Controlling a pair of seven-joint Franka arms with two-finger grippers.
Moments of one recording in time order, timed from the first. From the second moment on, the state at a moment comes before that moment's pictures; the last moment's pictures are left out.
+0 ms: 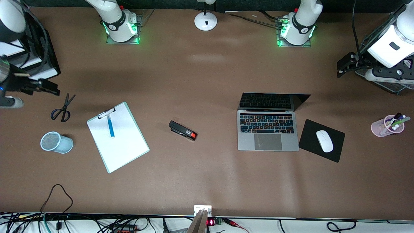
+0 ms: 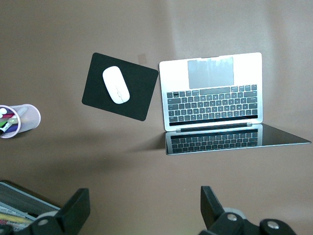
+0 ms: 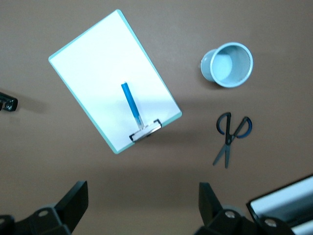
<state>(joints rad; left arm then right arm) 0.00 -0.04 -0.09 -1.64 0.02 1.57 -0.01 0.04 0.15 -0.09 -1.59 -0.01 1.67 -0.03</state>
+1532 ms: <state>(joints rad) -0.01 0.01 -0.26 -1.96 -0.06 1.58 -0.15 0.16 0.60 -0.08 -1.63 -0.05 2.05 -0.10</state>
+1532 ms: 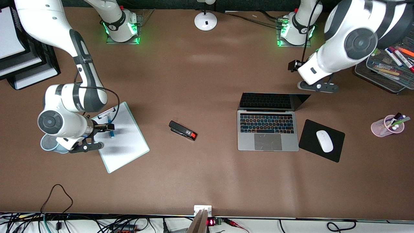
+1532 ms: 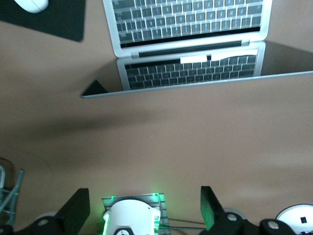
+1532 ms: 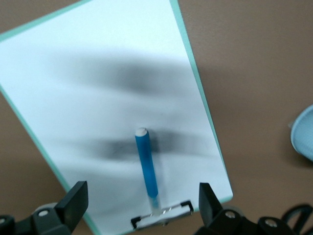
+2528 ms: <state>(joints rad) -0.01 0.20 -0.34 -2.01 -0.07 1.95 -0.41 0.16 0.65 -0.09 -1.70 -0.05 2.18 -0.20</state>
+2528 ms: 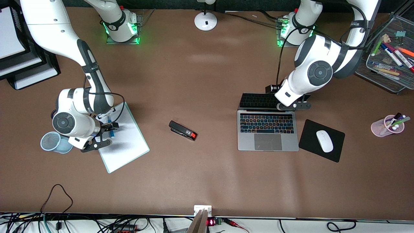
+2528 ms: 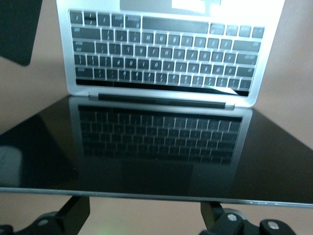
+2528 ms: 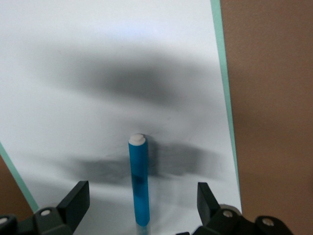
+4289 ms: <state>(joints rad) 0.00 0.61 -0.29 -1.87 -0.07 2.40 -0.41 0.15 0.69 -0.09 -1.69 0.00 2.24 -0.25</state>
